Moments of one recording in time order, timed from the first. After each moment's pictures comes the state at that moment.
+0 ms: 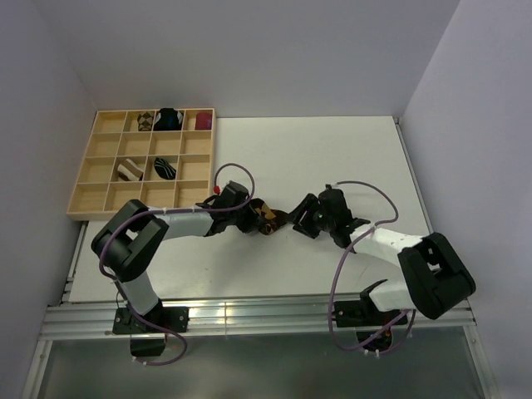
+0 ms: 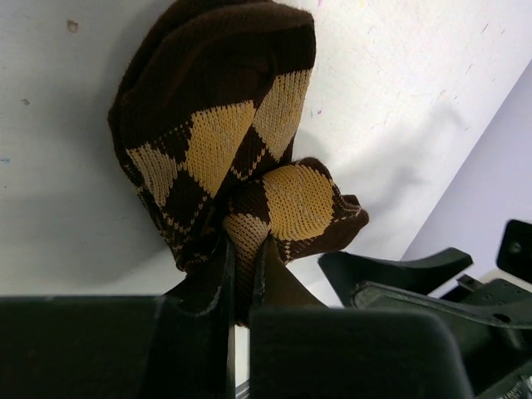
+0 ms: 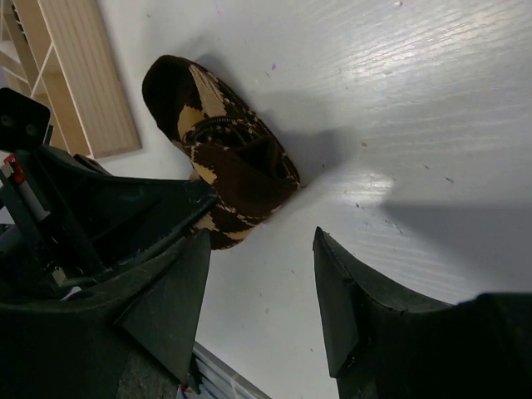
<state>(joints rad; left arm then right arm) -0.72 1.74 0.85 0.09 0.09 -1.35 0.47 1.31 0.47 0.15 -0.18 1.06</state>
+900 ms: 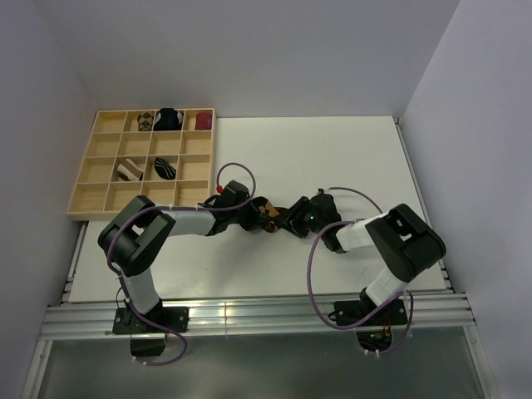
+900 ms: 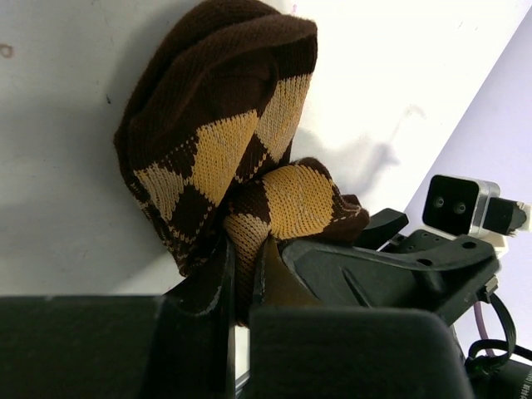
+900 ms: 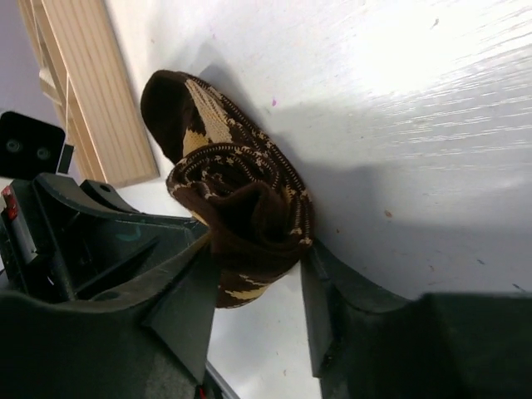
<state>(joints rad) -0.71 1.80 0.85 0.20 0.15 -1.39 0.50 1.61 0.44 0.58 -0.19 1.21</state>
